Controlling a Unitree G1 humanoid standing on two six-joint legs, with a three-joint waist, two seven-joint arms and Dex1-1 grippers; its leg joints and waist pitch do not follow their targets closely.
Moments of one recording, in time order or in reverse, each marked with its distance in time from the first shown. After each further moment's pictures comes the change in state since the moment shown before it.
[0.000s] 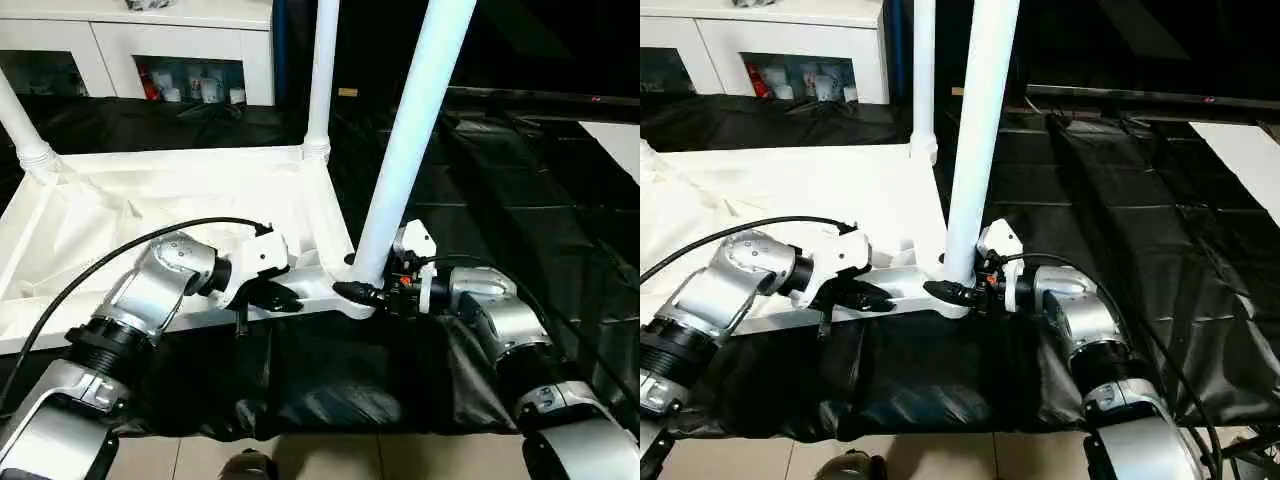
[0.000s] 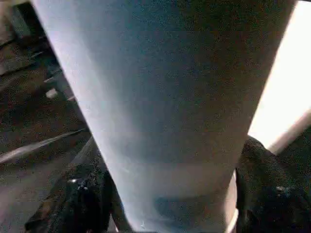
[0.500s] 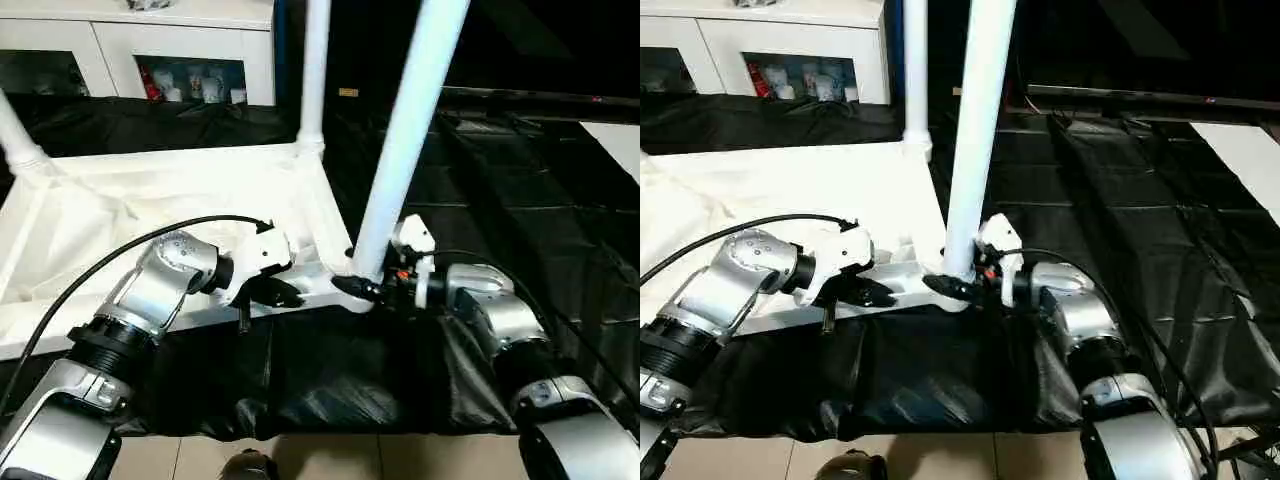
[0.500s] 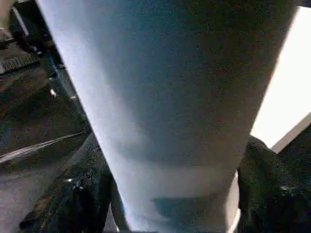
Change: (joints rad) left arm -0.003 0.044 -0.022 -0.048 0.008 -0.011 -0.067; right arm -0.005 -0.041 0.025 -0.029 0.006 -0.009 0.118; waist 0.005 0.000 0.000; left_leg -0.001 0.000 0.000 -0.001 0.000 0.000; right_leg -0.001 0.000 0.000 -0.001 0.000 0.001
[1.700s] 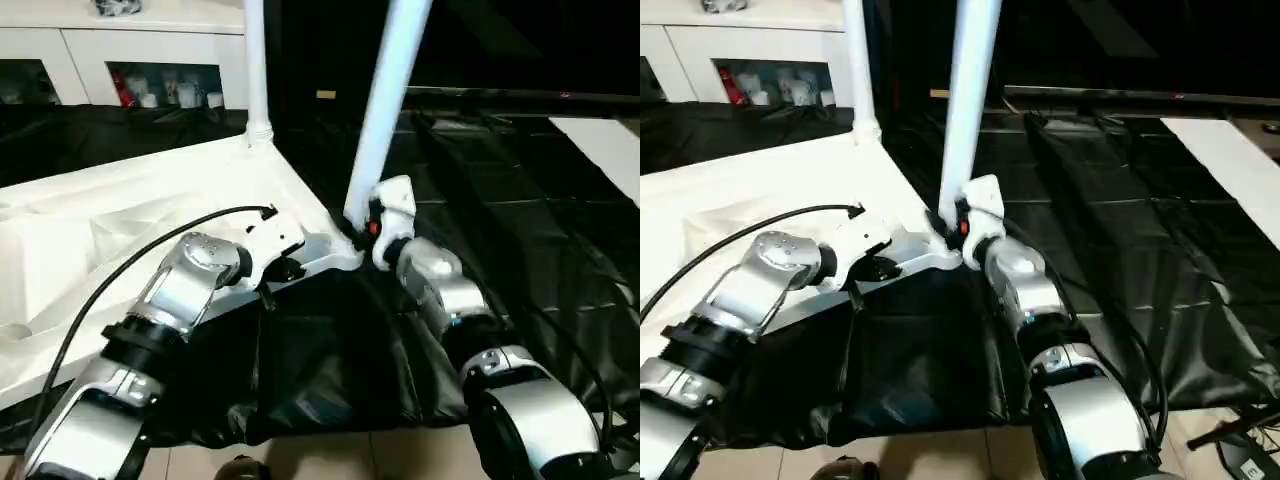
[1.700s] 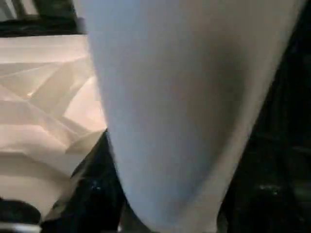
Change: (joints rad) left arm -0.019 -0.115 0.033 0.002 0.081 0.164 0.337; right arm -0.169 0.203 -0.103 0.235 -0.008 -0.059 -0.619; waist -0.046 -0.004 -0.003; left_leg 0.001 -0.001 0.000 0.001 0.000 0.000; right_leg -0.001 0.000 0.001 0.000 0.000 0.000
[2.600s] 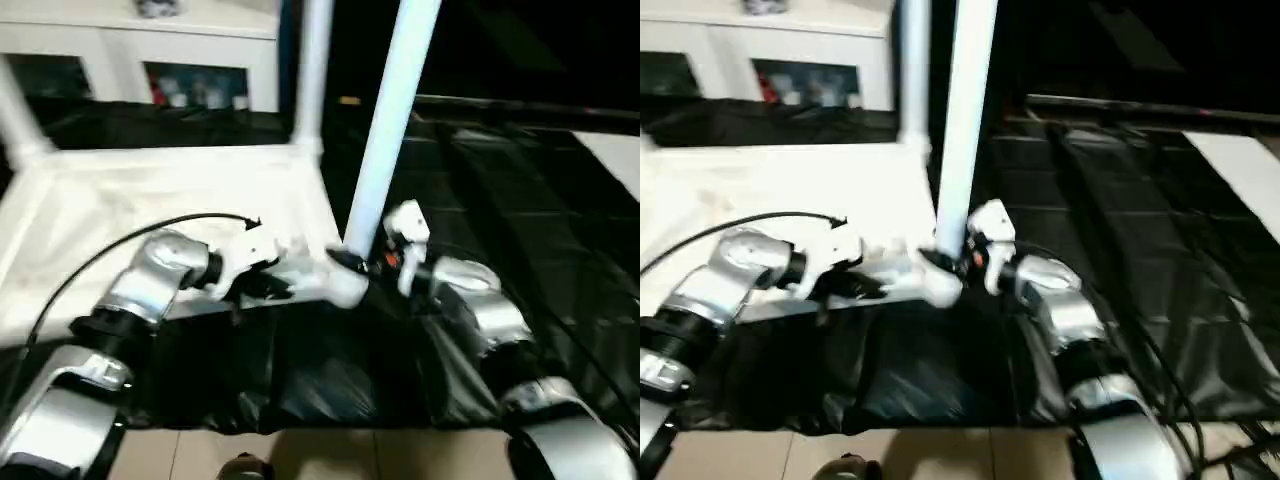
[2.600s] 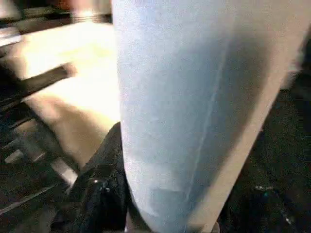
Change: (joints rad) left arm -0.041 0.055 0.001 0.212 -0.042 -0.260 -0.161; right arm 0.107 -0.081 0.083 -0.179 0.022 0.018 0.155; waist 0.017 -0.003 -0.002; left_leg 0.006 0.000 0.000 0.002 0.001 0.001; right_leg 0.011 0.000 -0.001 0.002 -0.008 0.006
